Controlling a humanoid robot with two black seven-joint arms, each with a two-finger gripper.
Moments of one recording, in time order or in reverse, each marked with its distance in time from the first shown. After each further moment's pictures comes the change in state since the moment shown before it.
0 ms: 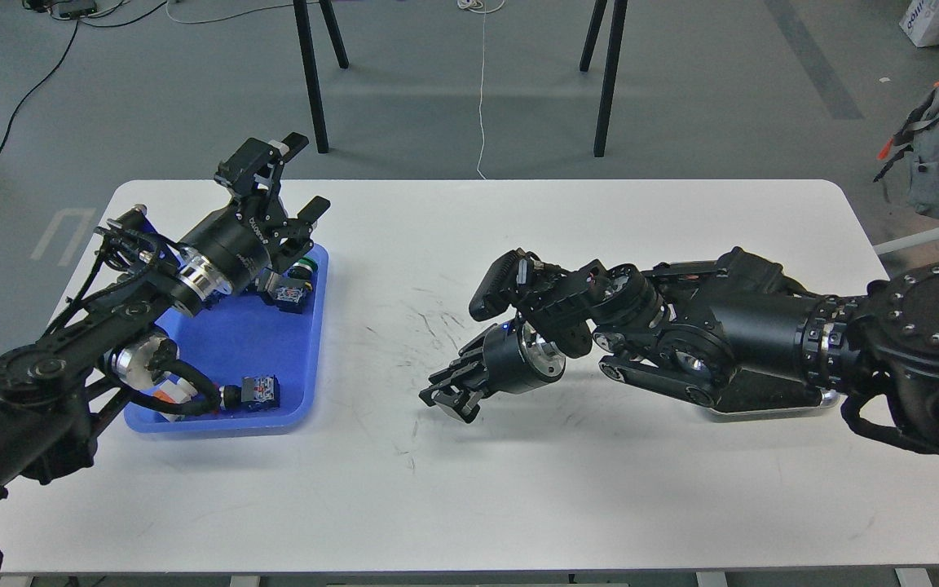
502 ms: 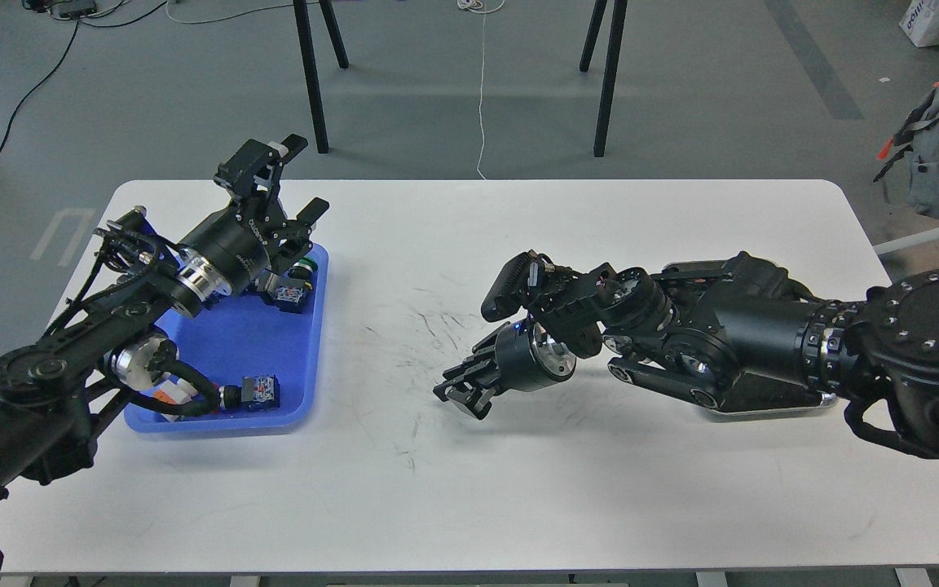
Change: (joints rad) left arm 0.001 0.001 0.000 0.006 0.000 0.000 0.000; right arm -0.015 0.000 -0.015 -0.044 -0.003 -0.015 0.000
